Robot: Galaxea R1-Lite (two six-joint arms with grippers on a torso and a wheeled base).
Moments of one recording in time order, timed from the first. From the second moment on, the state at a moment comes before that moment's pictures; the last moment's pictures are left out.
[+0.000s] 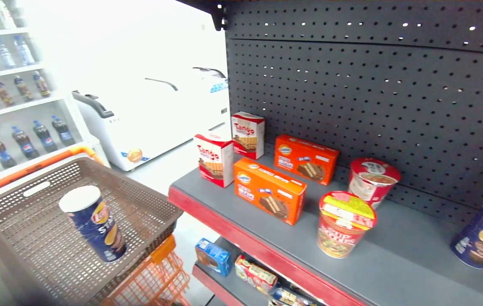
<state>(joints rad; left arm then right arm) -0.01 0.00 0.00 0.00 -0.06 0.01 0.00 0.00 0.00 0.00 0.02 0.00</state>
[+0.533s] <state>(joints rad) -0.01 0.00 0.00 0.00 -0.04 0.01 0.00 0.00 0.00 0.00 0.02 0.00</state>
